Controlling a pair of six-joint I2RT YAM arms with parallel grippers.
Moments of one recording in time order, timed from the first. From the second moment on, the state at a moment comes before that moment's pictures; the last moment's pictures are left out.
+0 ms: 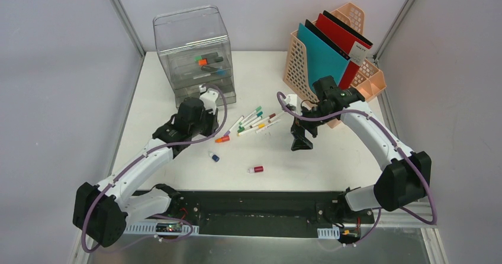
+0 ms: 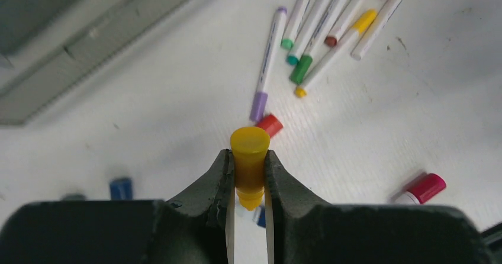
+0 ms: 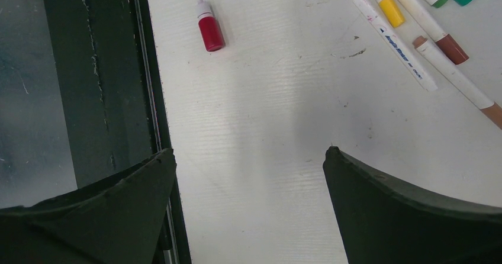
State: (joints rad) left arm -0.50 1.03 0.72 -0.38 -0.02 -0.21; right arm 0.40 1.41 1.23 -1.11 -0.74 -0.89
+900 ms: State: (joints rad) left arm -0.48 1.51 1.21 -0.27 -0.15 0.73; right arm 0.40 1.41 1.23 -1.11 -0.74 -0.90
